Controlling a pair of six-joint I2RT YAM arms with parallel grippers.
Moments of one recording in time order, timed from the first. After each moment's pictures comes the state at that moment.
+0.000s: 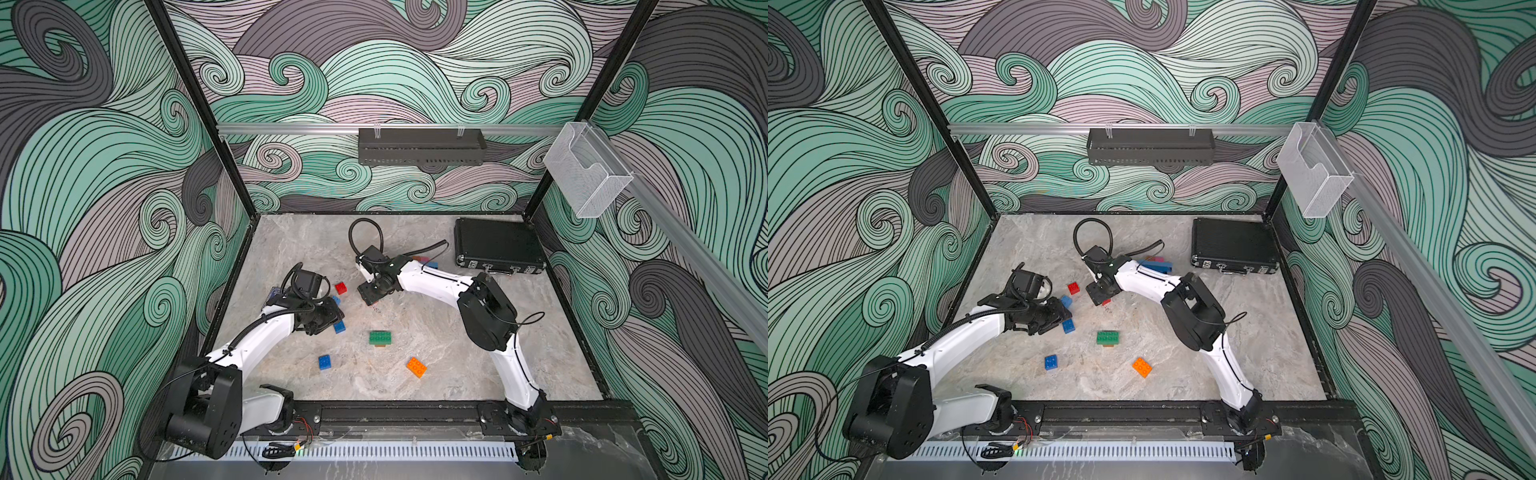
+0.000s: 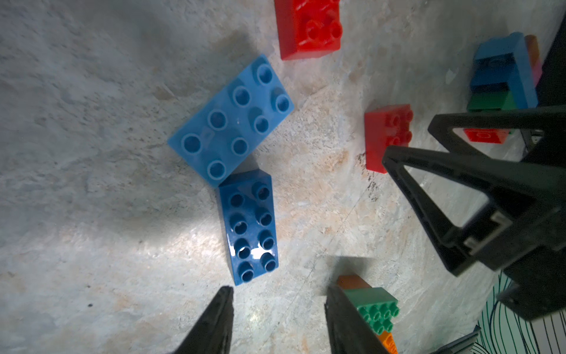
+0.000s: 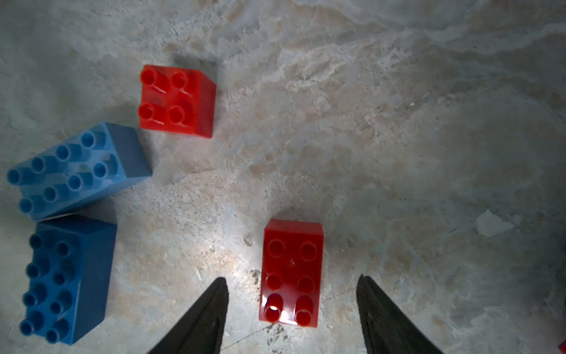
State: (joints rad) left arm -0.26 1.24 0.67 -0.58 0.28 -0.71; right arm 0.85 2.23 1.76 -0.68 0.03 0.17
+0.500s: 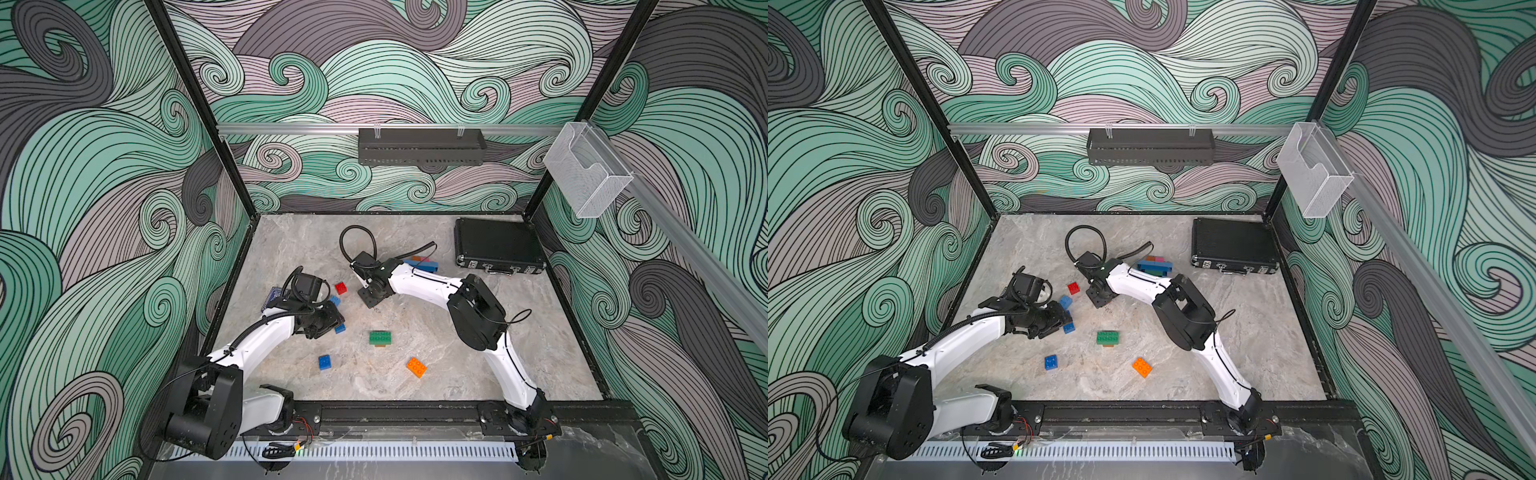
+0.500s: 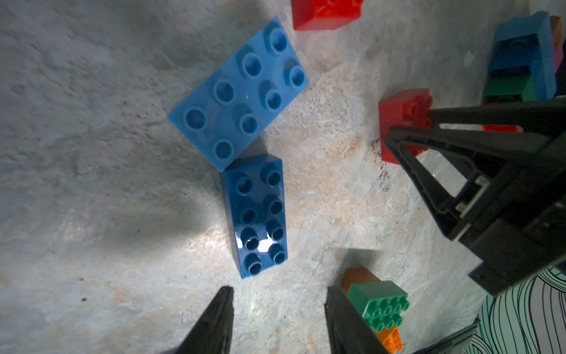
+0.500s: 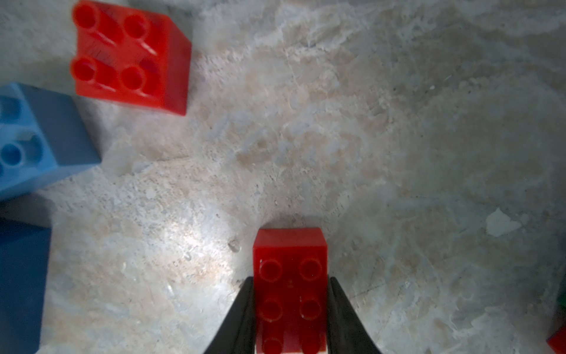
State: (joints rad) left arm -0.26 1.24 0.65 -0.57 0.31 -0.72; right arm 0.88 2.27 1.80 -0.76 0.11 0.11
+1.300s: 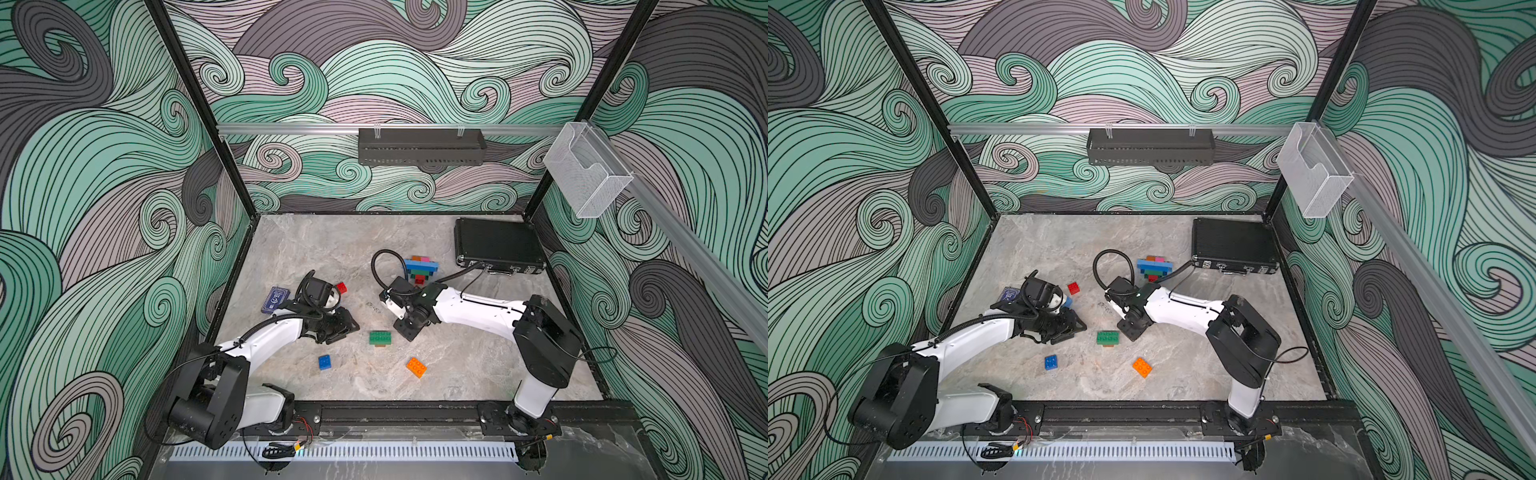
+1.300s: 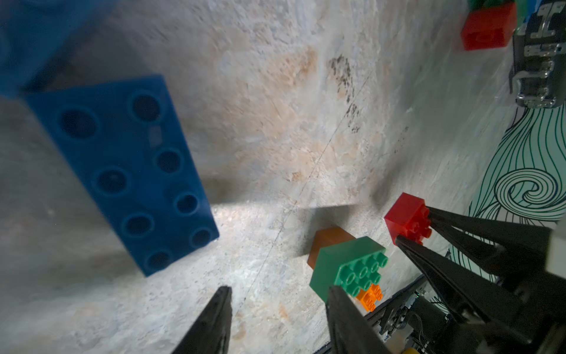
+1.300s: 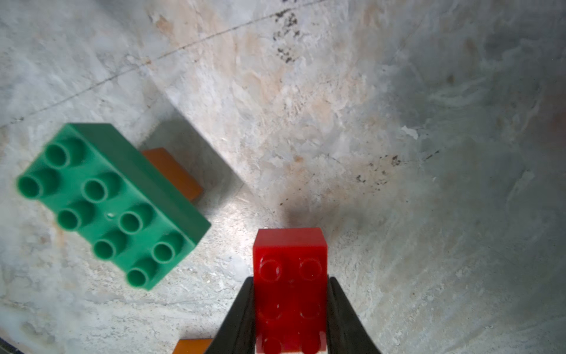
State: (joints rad) left arm -0.37 1.30 0.61 -0.48 0.46 -0.72; right arm 0.93 1.77 1.17 -0.72 0.04 0.00
